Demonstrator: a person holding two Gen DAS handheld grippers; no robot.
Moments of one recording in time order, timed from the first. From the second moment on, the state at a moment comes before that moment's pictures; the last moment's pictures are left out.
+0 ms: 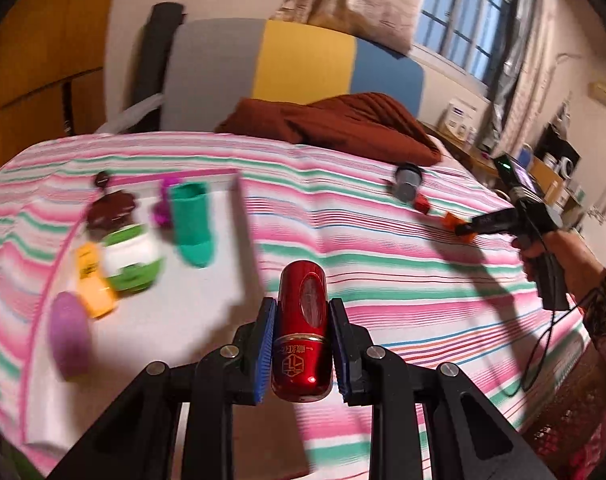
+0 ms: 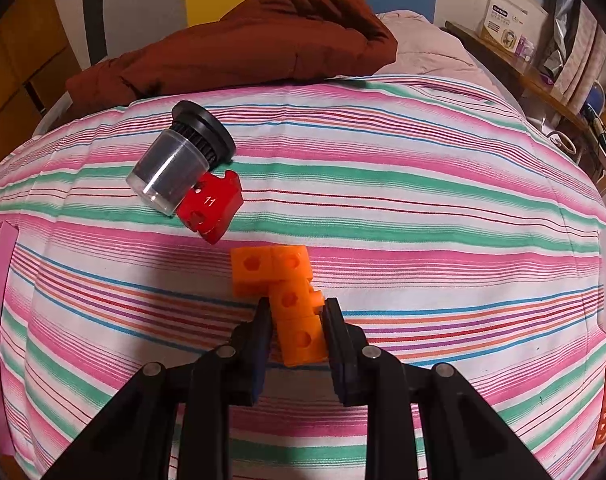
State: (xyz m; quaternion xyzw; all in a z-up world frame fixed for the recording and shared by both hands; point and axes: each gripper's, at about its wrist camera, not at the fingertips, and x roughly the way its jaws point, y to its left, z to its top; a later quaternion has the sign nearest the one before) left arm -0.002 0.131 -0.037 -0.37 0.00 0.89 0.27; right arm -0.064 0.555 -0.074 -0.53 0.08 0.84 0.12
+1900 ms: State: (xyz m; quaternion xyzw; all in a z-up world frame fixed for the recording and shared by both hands) left arm 0.023 0.055 -0.052 -0.33 0.02 0.93 0.17; right arm -0.024 0.379 -0.039 -0.48 0.06 0.87 -0.05
